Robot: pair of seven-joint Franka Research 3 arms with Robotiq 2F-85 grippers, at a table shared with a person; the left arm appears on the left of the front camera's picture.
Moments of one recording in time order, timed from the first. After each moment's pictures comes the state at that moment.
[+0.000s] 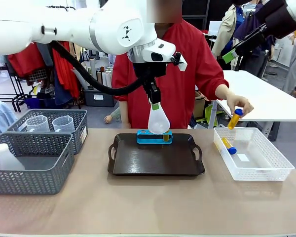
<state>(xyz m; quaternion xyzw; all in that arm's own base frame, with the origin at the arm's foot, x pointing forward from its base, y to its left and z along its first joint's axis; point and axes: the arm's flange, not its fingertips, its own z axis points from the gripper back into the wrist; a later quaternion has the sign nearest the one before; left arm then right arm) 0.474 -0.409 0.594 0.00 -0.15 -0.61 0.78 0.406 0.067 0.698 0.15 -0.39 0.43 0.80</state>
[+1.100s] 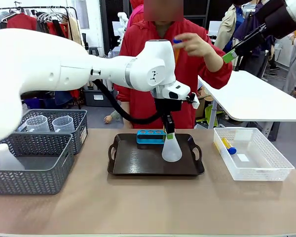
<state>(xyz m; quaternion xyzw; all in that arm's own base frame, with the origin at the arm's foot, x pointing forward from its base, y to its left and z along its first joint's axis) 0.538 -0.482 0.452 -0.04 -0.07 -0.67 0.73 0.406 0.067 0.698 0.15 -0.39 0.43 0.80</state>
